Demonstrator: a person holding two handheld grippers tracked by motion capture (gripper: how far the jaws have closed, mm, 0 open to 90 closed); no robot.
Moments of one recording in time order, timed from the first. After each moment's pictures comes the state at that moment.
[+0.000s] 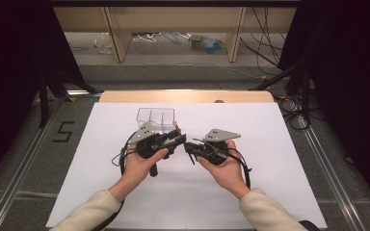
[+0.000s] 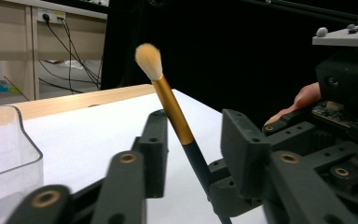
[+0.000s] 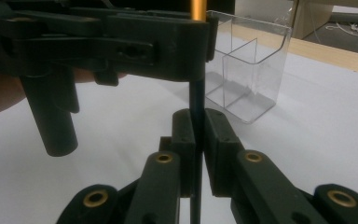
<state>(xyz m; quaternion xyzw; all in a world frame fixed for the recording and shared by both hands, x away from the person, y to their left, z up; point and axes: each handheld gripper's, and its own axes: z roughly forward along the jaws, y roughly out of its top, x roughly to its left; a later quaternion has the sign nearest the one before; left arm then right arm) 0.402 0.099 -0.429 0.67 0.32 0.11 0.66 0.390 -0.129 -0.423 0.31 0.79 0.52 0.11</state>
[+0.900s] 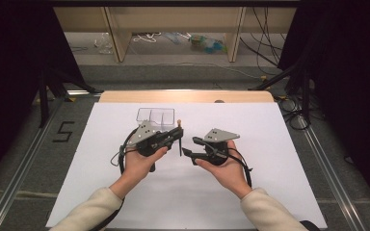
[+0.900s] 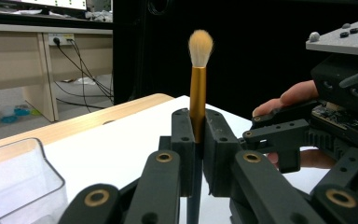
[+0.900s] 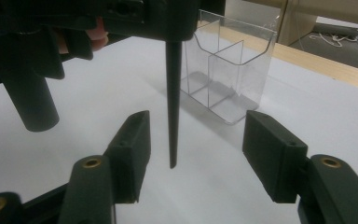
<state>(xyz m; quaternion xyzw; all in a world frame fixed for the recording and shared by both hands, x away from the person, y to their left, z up) 0.400 0.101 -0.418 0.68 0.29 0.16 0.65 0.393 -0.129 -0.427 0.30 0.79 0.51 0.15</state>
